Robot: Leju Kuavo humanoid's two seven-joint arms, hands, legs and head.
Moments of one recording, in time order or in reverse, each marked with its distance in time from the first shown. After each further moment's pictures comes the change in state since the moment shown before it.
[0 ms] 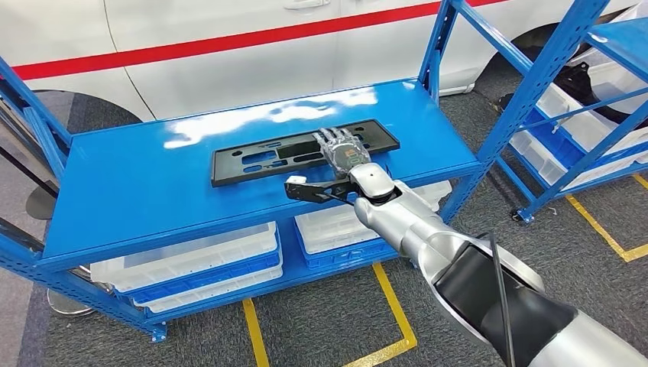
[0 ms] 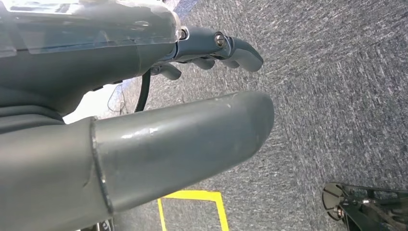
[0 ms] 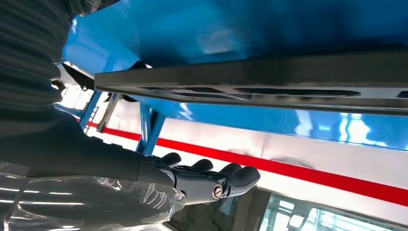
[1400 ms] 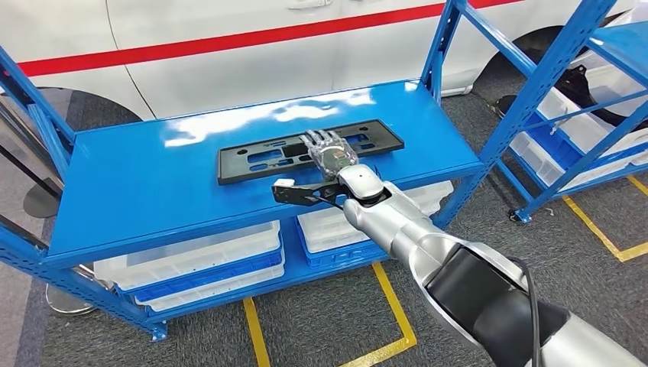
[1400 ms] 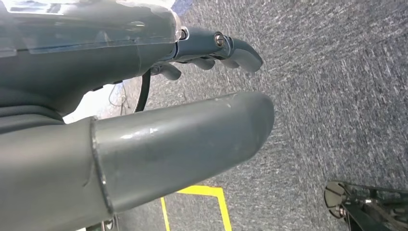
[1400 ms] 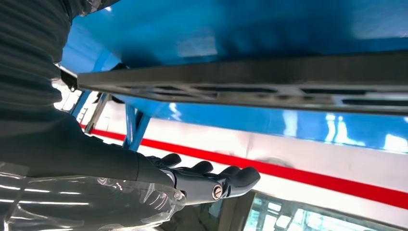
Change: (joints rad) left arm -0.009 -0.007 0.042 0.000 -0.013 -0.016 0.006; right arm 0.004 0.036 -0.030 0.000 0.019 0.028 -0.017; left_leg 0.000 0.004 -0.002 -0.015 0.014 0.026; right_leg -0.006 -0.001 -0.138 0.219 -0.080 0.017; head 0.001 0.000
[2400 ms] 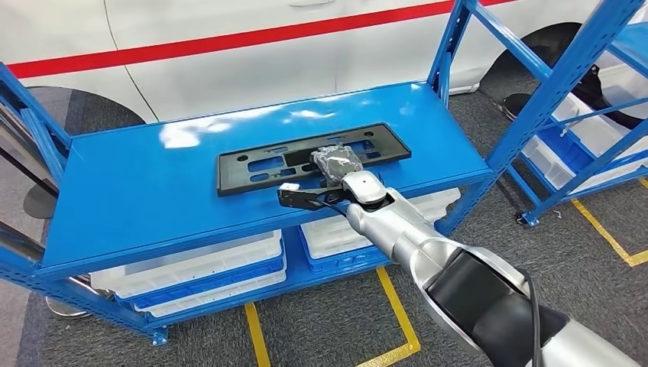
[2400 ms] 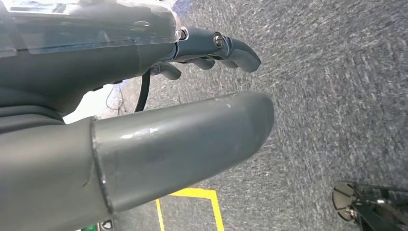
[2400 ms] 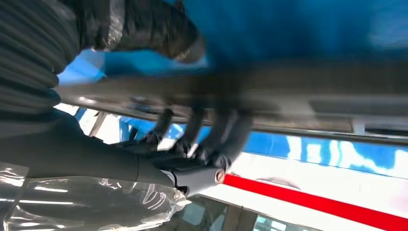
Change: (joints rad) left arm -0.002 -0.007 0.014 -0.001 -0.025 -0.001 -0.033; right arm 0.024 -0.002 -0.048 0.017 -0.005 0.010 0.005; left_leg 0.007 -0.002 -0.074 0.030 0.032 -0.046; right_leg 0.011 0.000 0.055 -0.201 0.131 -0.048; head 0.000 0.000
